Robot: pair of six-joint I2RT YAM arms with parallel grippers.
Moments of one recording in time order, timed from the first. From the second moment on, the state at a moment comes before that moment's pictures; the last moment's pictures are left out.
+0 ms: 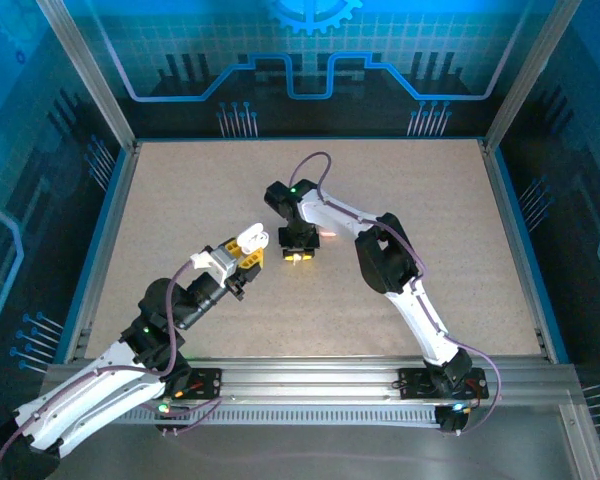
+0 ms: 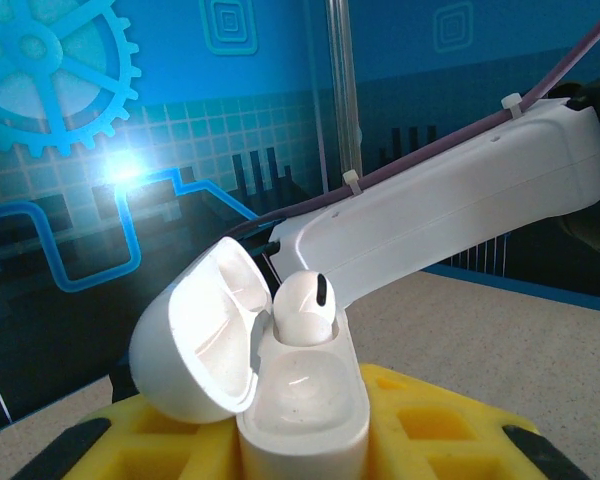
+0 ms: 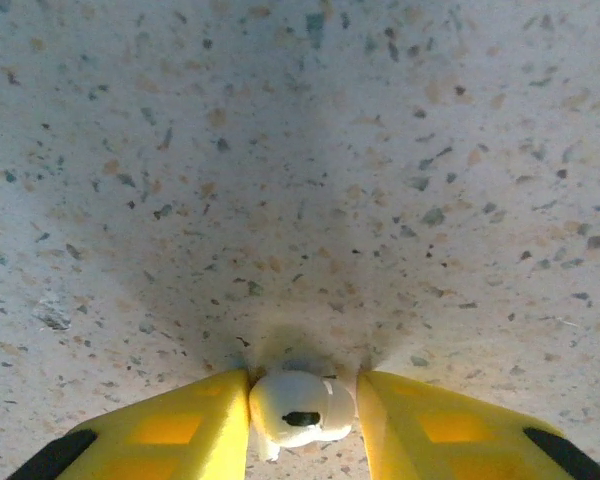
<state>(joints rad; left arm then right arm) -0.73 0.50 0.37 0.29 -0.02 0.12 0.73 2.45 2.12 -1.25 -0.08 0.70</state>
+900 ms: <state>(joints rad) -0.73 0.54 0.37 0.29 -0.02 0.12 0.73 2.45 2.13 -1.27 -0.05 0.64</state>
